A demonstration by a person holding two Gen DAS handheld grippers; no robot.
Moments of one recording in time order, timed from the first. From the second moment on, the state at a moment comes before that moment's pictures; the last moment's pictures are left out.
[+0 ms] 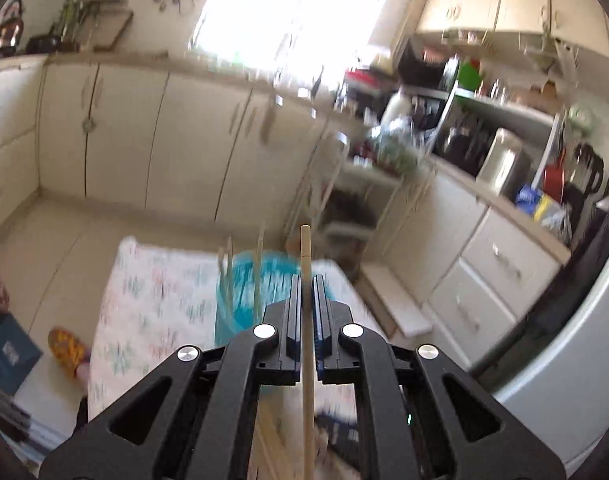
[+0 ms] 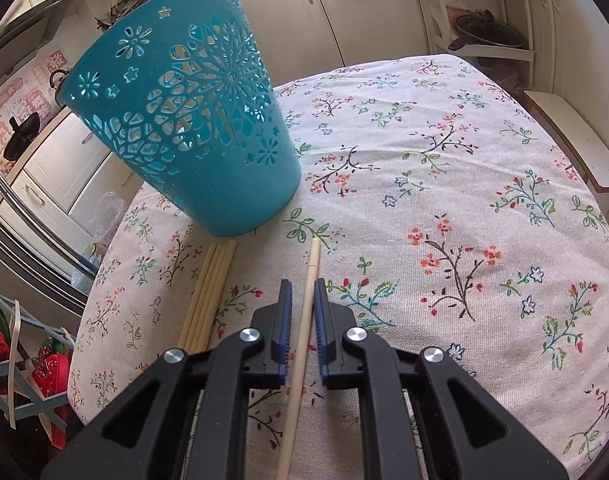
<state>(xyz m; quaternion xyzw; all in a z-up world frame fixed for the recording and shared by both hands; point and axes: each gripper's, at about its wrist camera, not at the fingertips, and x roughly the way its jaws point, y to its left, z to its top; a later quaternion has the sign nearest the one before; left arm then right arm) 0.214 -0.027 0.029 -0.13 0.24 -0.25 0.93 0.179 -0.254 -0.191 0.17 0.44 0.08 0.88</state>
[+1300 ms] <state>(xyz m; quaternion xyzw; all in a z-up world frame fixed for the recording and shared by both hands) 0.212 -0.018 -0.029 -0.04 0.18 -0.04 0.98 0.179 -0.256 -0.191 0.16 0.44 0.09 0.88</state>
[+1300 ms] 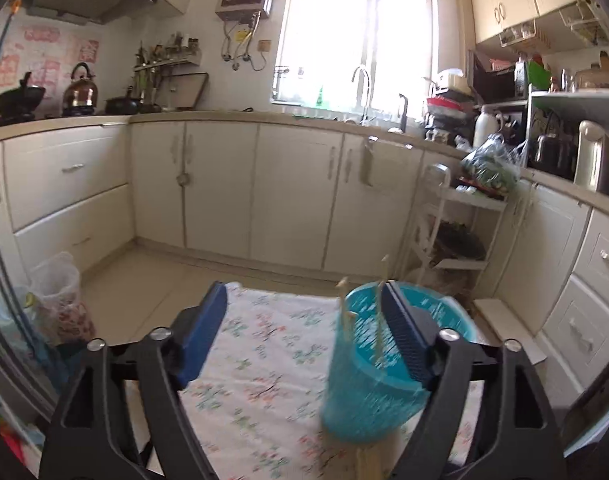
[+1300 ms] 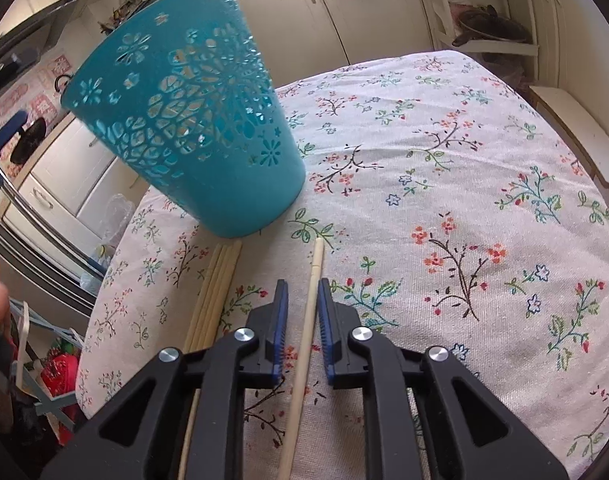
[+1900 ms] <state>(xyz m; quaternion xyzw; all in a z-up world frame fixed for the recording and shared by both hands) 0.223 -0.008 -0.153 0.00 0.35 0.01 0.94 0.168 -0.235 -0.185 0.04 0.45 0.05 0.89</state>
